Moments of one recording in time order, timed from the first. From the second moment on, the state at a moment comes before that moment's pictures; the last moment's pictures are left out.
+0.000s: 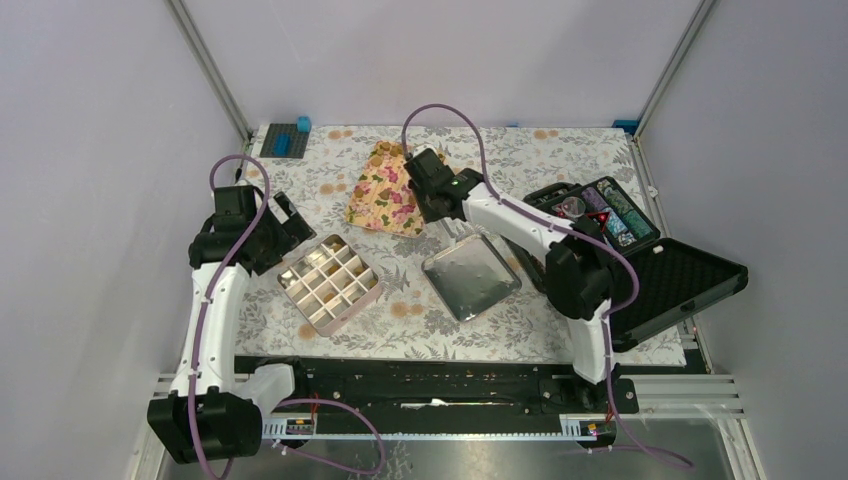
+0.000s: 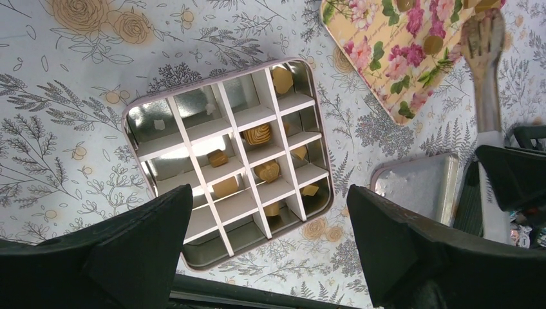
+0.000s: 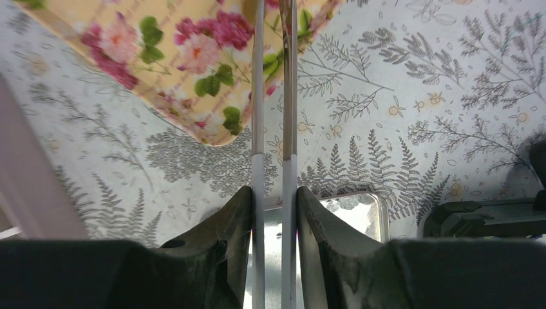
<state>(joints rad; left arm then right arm) 0.11 1.04 1.05 -0.89 0.10 -0.55 0.77 2.05 1.75 -0.65 0.30 0.21</state>
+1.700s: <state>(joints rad) 0.11 1.02 1.05 -0.92 0.09 -0.55 0.84 2.08 1.79 -0.71 0.32 0.20</state>
